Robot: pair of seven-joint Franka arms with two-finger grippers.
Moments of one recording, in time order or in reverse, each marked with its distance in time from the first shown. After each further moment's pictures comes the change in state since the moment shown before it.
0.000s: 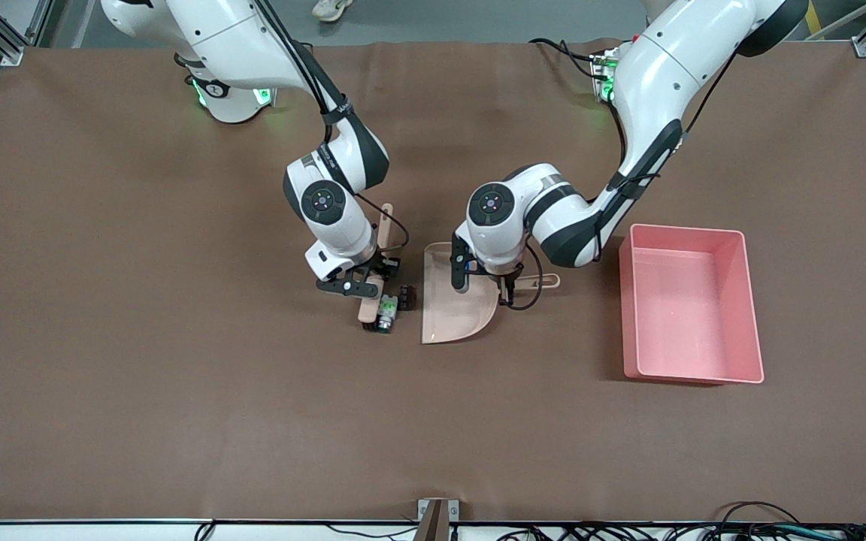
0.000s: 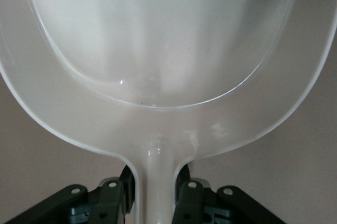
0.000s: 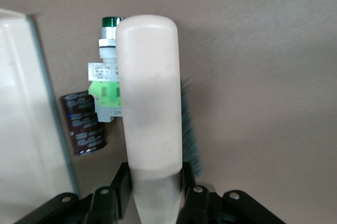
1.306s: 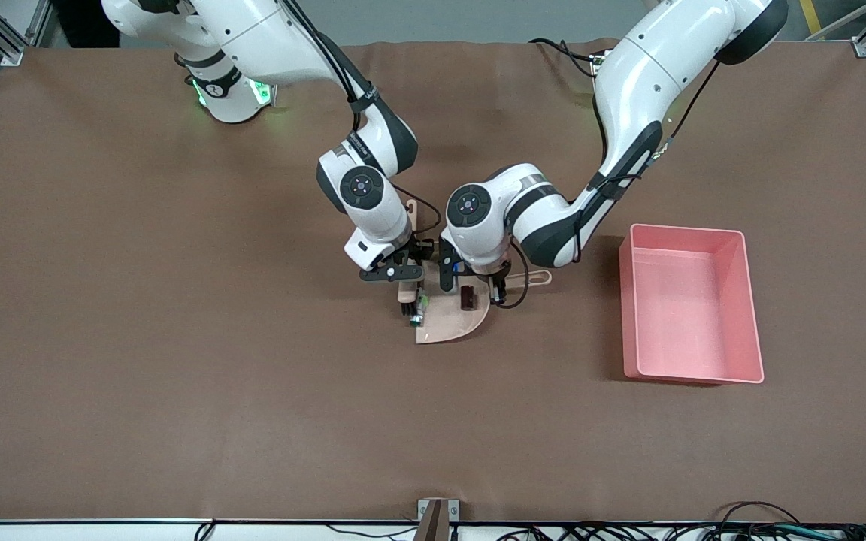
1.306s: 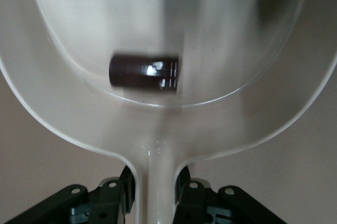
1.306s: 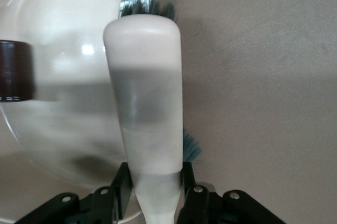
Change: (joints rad) left arm -0.069 0.042 0.023 0.083 0.001 -0.075 -0.070; right arm 0.049 0.045 0.050 0.070 0.001 0.002 -0.086
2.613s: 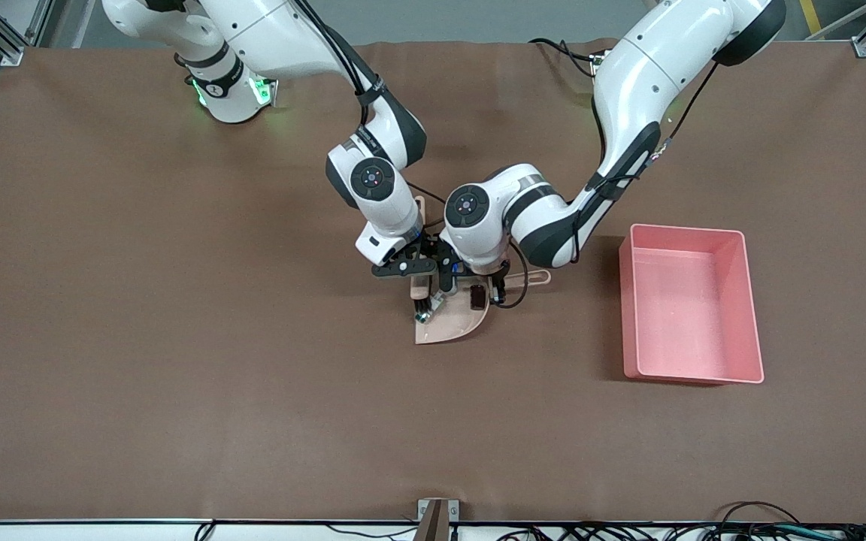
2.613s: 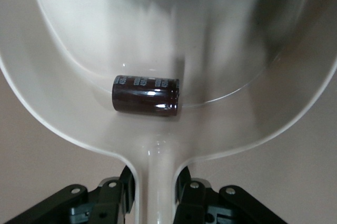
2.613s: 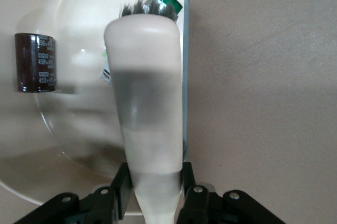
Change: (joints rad) left arm -0.002 0.003 0.000 0.004 0.000 0.000 -0.015; right arm 0.026 0.003 0.001 0.029 0.000 -0.003 -0.006
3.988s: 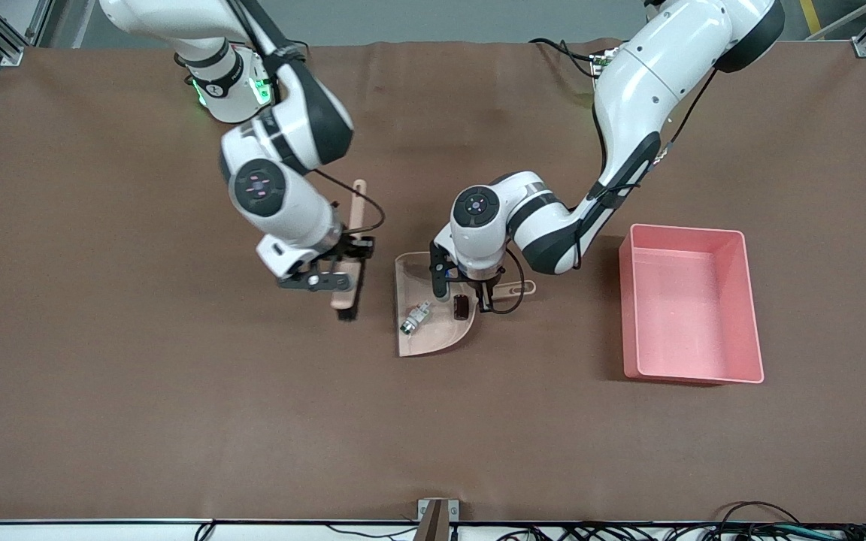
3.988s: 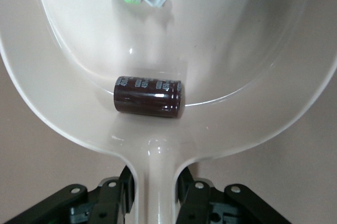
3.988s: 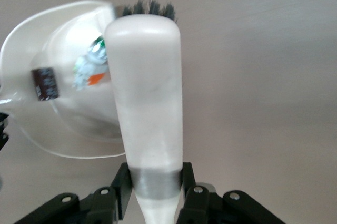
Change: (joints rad) left arm 0.013 0.027 -0.001 0.002 0.000 0.177 -0.036; right arm -0.249 -0.253 -0.025 0.051 -0.008 -0.466 -0.080
